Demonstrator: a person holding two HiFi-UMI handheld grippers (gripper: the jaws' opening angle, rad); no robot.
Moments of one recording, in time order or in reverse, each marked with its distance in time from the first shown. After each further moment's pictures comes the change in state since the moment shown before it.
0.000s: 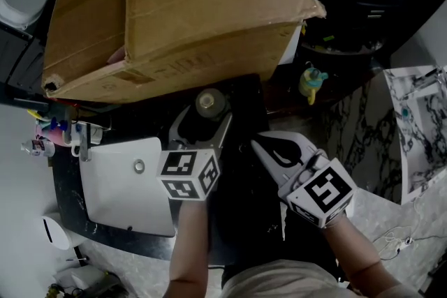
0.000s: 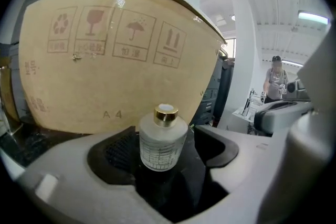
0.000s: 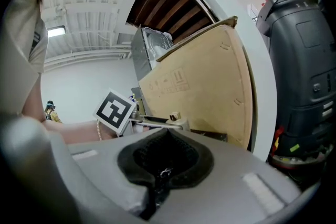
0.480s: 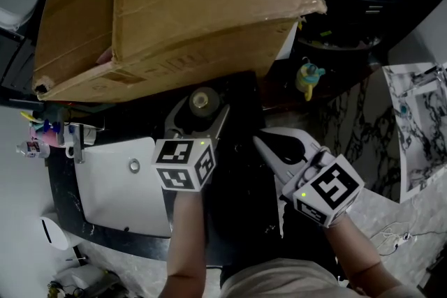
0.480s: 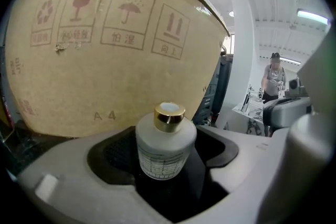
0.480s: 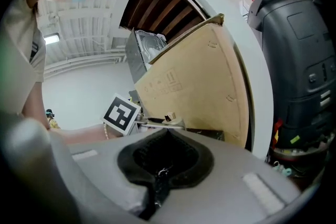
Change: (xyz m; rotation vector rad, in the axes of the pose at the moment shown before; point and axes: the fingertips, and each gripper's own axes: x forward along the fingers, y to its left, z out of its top) left arm 0.023 0.002 -0.002 0.025 0.045 -0.031; right arm -0.004 -0.014 0.000 0.081 -0.006 -0.012
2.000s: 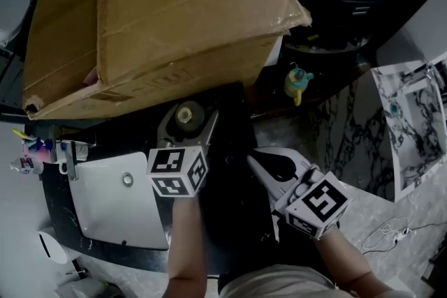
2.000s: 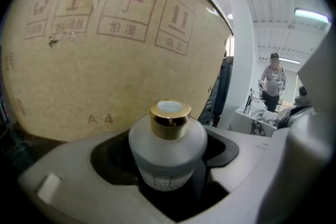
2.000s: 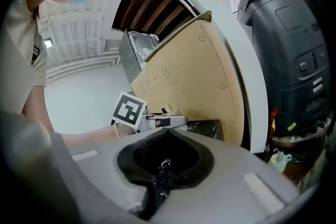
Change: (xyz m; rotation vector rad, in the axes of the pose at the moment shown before) left arm 0.017 0.007 0.003 0.011 -0.040 0.006; right arm -0.008 -0.001 -0.021 0.075 0.008 -0.040
